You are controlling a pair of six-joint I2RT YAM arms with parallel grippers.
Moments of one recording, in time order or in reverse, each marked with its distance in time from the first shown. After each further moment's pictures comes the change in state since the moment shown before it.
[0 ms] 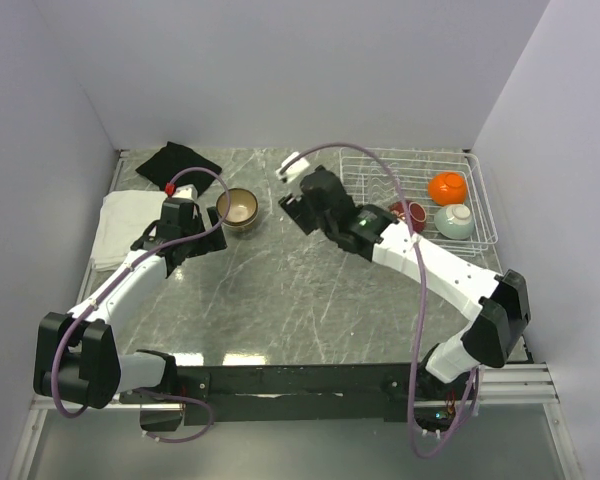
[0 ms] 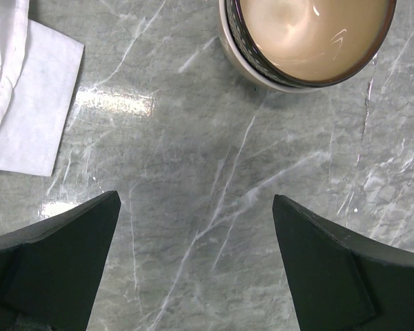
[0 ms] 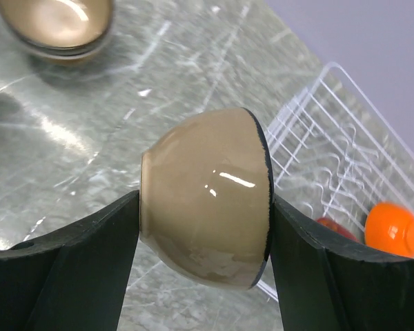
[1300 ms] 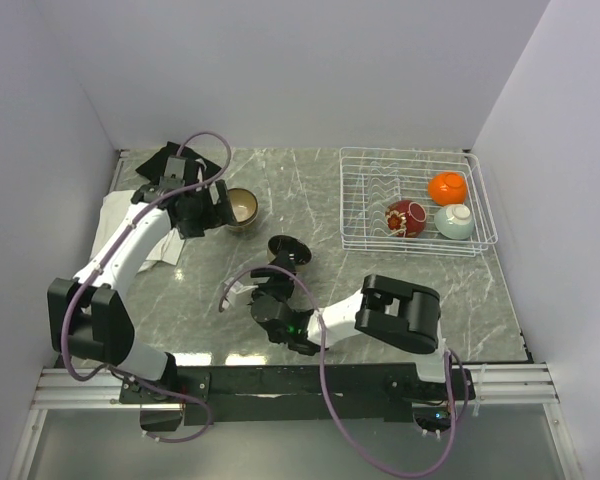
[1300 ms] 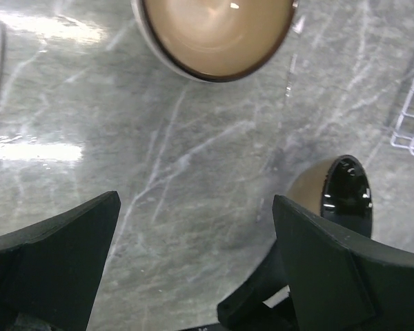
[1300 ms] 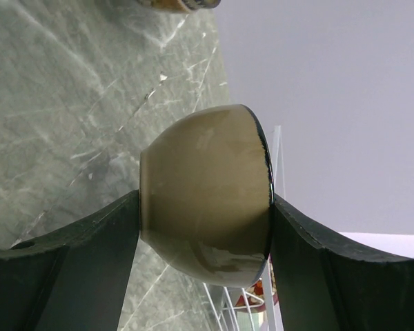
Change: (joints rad) left arm 0.002 0.215 0.451 -0.421 0.168 -0.086; right arm 0.486 0.437 -0.529 1.218 0.616 -0.828
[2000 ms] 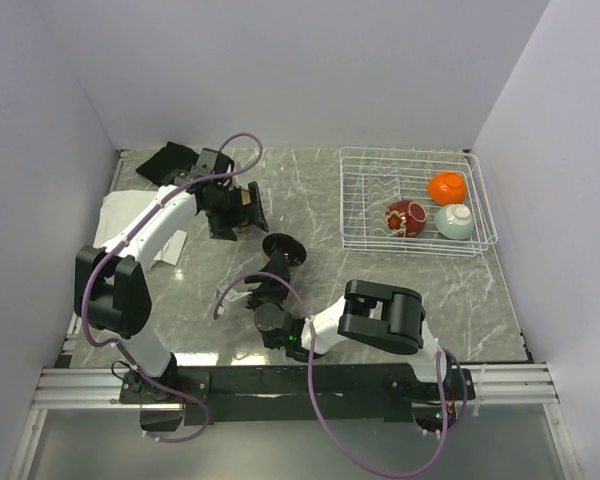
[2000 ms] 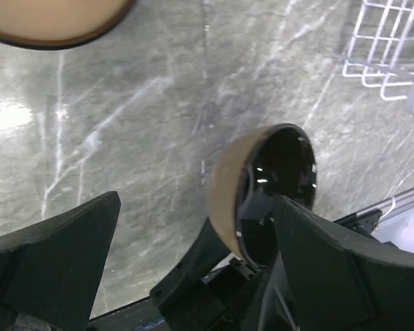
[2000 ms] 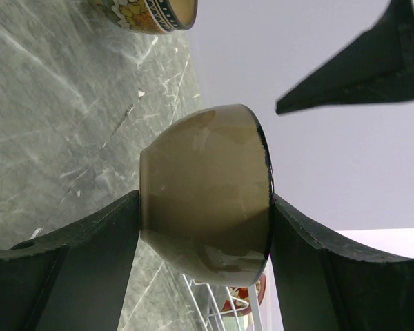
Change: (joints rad) left arm -0.109 0.201 0.173 -0.098 0.214 -0.018; right arm 0.035 0.105 0.006 0.322 0.050 -0.229
